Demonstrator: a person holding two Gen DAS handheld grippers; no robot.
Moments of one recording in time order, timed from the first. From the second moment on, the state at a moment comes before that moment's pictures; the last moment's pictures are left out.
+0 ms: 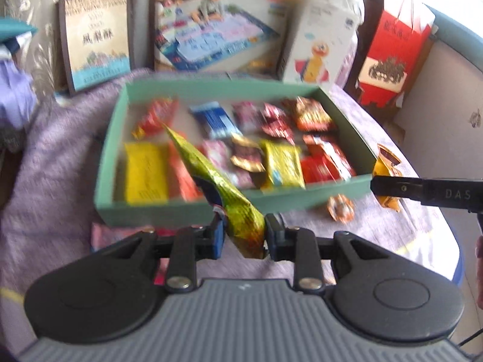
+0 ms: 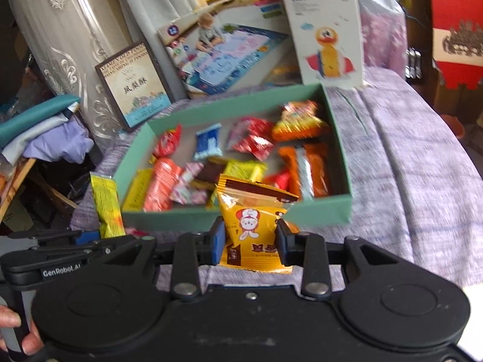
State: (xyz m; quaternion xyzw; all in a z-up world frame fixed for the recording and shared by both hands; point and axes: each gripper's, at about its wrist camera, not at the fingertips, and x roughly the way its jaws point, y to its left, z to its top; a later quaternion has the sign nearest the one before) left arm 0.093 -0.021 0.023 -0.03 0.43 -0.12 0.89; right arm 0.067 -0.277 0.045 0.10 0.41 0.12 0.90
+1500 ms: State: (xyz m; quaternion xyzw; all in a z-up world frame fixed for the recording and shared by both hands) left arm 0.255 0.000 0.005 0.01 0.45 -0.06 0.89; right arm 0.249 -0.211 0.021 0.13 0.45 0.14 0.87
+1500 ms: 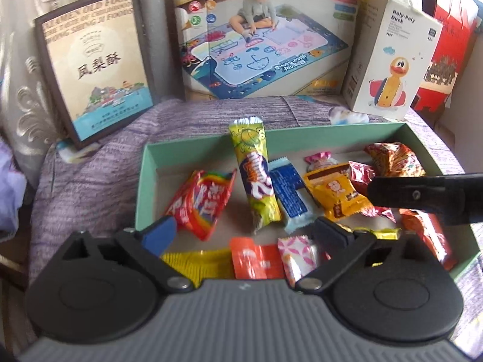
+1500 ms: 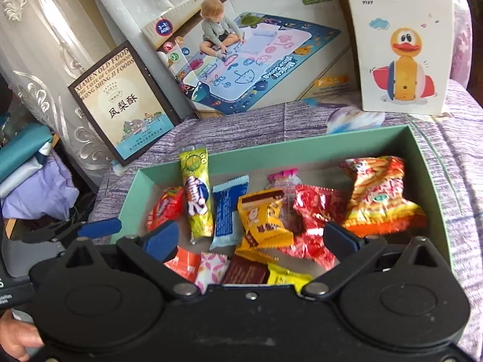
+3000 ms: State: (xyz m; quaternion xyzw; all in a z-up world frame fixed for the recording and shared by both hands) left arm 0.078 0.075 -0.054 -0.03 0.48 -0.02 0.88; right arm 0.092 -0.166 0.008 0.10 0.51 0.17 0.84
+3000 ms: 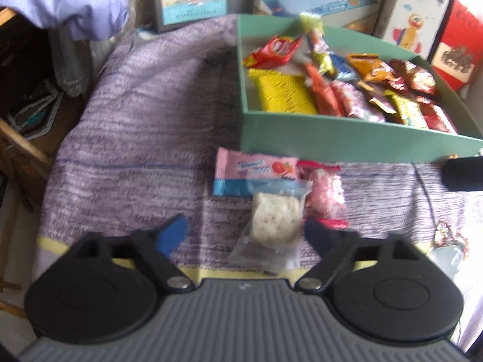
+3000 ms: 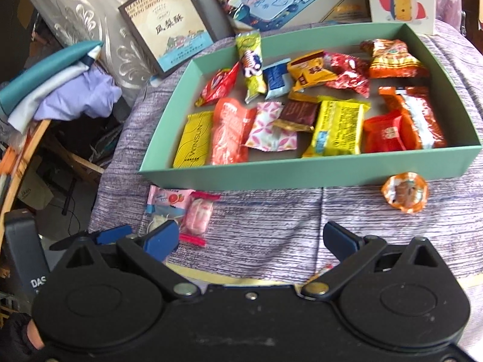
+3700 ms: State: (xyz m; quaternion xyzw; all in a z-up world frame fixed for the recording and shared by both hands) left arm 0.048 0.125 -0.052 -0.12 0.46 -0.03 0.88; right arm 0.125 -0.072 -0.038 0.08 0.55 0.16 0.82
